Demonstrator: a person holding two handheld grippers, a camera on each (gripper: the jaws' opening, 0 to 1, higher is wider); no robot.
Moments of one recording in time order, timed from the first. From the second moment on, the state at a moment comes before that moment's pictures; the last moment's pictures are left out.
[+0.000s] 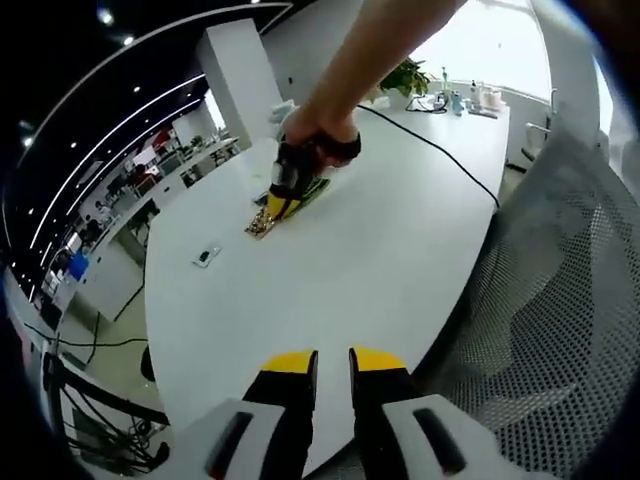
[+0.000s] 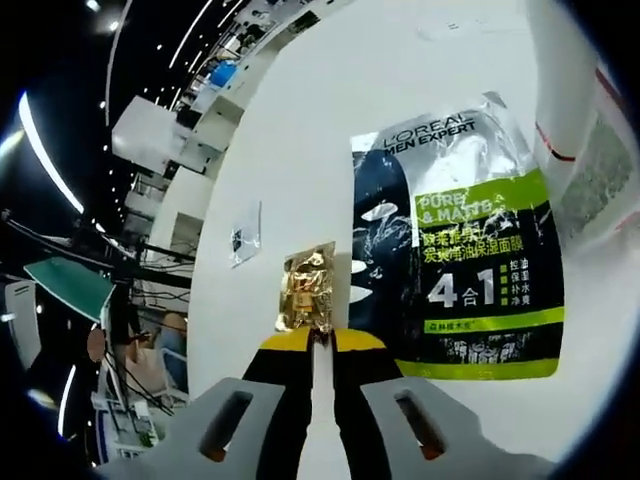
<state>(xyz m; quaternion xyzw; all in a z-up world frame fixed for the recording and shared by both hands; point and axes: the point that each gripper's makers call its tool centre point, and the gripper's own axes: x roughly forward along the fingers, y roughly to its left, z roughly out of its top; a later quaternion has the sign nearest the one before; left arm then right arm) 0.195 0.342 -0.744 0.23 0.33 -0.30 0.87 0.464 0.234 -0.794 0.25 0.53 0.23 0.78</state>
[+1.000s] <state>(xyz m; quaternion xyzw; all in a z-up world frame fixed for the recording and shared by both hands) 0.193 0.348 -0.749 0.25 0.35 -0.29 0.86 0.510 0.351 -0.745 0.05 0.46 0.37 0.80</state>
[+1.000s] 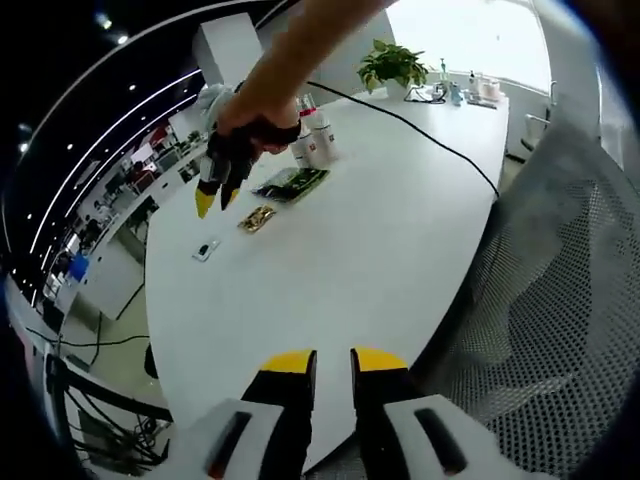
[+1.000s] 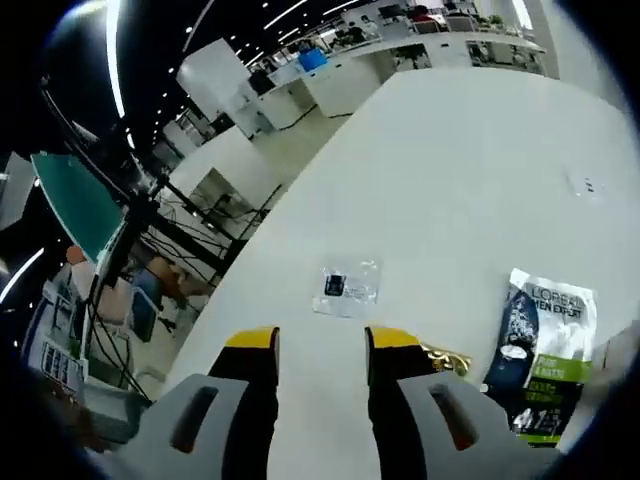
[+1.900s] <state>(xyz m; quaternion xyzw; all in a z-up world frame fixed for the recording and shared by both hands) 0.191 0.349 -0.748 0.25 0.35 -0.29 0.86 0.555 0.372 -0.802 -0.17 0.48 0.28 0.81</state>
